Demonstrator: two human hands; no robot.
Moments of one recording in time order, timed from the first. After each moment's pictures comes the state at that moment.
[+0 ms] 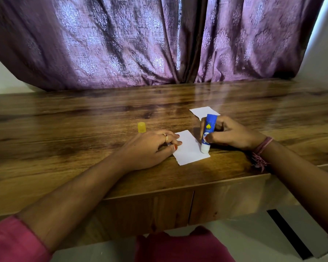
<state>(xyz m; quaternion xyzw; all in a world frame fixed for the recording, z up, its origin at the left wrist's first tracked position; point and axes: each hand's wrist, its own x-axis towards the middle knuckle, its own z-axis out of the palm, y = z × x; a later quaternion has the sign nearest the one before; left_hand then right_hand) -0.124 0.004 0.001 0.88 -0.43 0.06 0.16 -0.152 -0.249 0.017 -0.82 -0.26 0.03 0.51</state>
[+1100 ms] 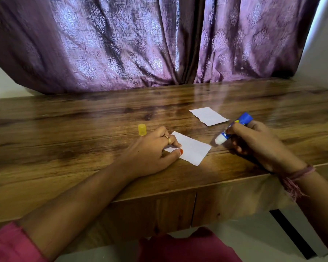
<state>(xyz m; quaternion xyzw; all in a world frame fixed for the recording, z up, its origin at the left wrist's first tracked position) -0.134 0.000 -0.004 0.89 -0.41 0.11 0.18 -0.193 -0.256 0.008 -0.75 0.02 -0.10 0.66</state>
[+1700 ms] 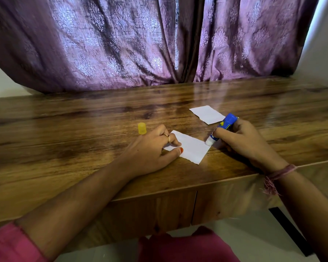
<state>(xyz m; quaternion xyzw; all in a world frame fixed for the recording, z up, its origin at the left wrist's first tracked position) -0.136 0.001 -0.002 0.89 -0.41 0.11 0.18 -0.187 -0.236 0.005 -0.82 0.02 -0.14 0.55</state>
